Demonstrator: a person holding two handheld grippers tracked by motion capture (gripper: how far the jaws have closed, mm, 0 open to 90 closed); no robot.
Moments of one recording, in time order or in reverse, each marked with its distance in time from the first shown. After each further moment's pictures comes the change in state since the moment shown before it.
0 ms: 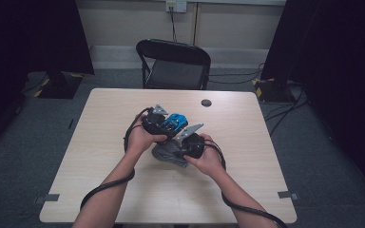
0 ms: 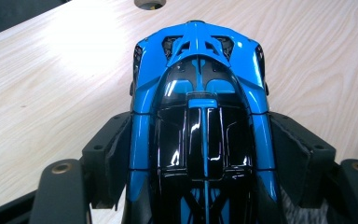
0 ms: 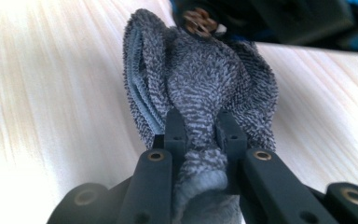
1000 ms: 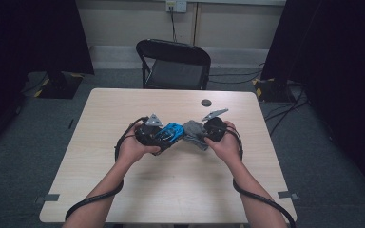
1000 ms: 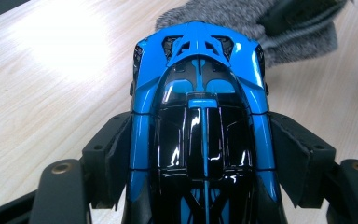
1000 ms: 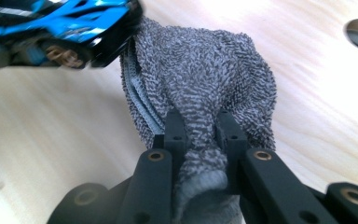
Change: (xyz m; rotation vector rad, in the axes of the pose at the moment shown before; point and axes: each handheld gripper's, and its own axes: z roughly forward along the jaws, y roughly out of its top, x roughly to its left) left arm -0.018 -0.027 -0.021 -0.002 -0.062 0.082; right arm -0.065 -0.014 -0.039 0.005 -0.225 0.210
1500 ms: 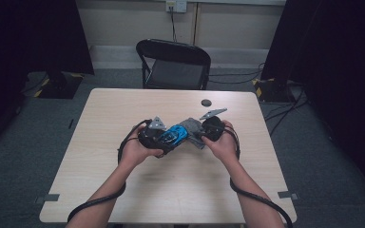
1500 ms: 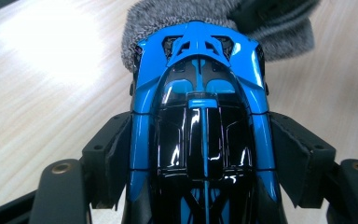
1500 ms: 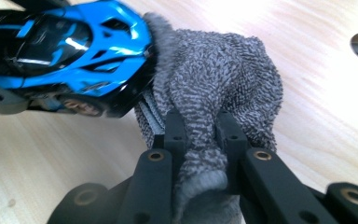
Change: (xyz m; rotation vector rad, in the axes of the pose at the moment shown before) left arm -0.008 0.001 0.007 -0.012 -0.018 0.003; right arm 0.007 0.005 0.003 -0.036 0.019 0.008
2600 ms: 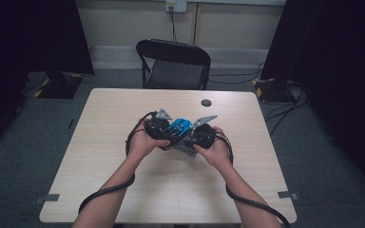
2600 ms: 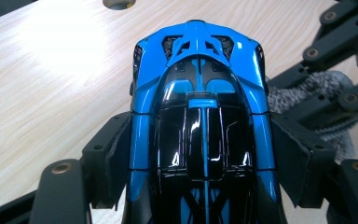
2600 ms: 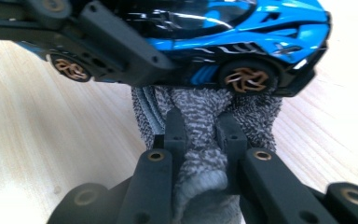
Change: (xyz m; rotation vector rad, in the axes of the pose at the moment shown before) left arm 0.009 0.024 0.017 0.003 0.014 -0.068; right arm 0.030 -0.004 0.012 -0.001 0.105 -0.084
